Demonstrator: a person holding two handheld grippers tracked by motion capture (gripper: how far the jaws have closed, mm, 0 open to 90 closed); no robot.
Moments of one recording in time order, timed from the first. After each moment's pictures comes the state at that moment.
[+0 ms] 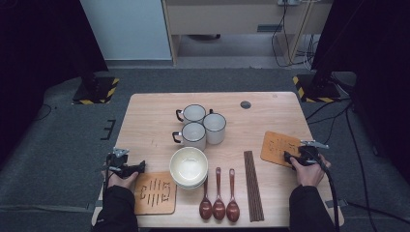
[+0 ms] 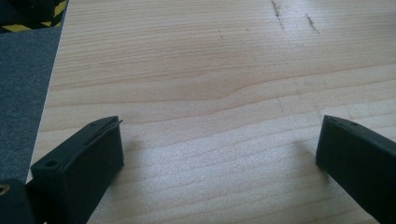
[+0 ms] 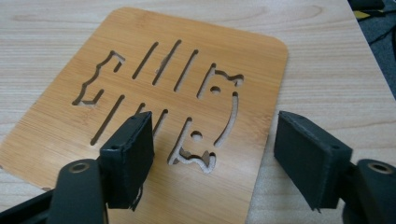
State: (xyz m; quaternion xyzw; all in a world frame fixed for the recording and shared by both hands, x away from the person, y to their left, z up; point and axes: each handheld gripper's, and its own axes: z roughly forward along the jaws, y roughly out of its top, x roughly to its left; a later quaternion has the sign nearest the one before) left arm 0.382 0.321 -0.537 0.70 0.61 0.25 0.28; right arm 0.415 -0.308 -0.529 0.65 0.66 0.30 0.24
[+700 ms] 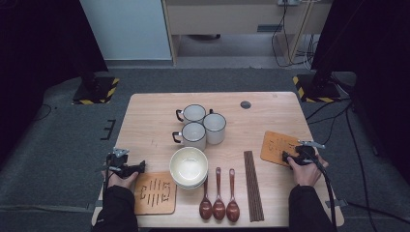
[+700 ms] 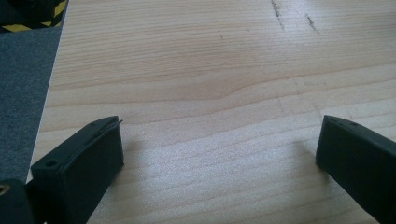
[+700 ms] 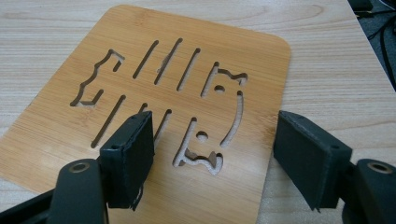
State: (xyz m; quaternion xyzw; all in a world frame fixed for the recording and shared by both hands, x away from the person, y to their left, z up) left arm 0.382 0.321 -0.537 0.70 0.61 0.25 0.28; right arm 0.417 -0.300 -0.531 0.65 0.65 0.29 0.25
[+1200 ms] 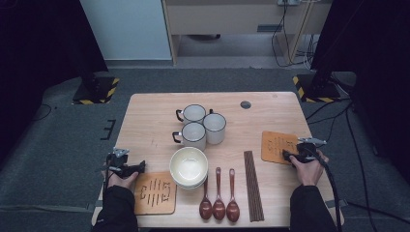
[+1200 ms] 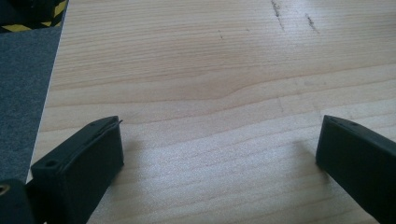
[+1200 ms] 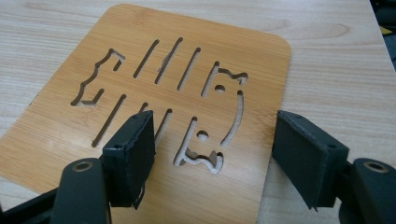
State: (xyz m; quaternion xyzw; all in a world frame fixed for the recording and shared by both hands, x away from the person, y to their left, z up) left arm 0.382 0.321 -0.537 0.70 0.61 0.25 0.28; right arm 0.429 -0.312 -0.531 0.61 0.70 0.30 0.23
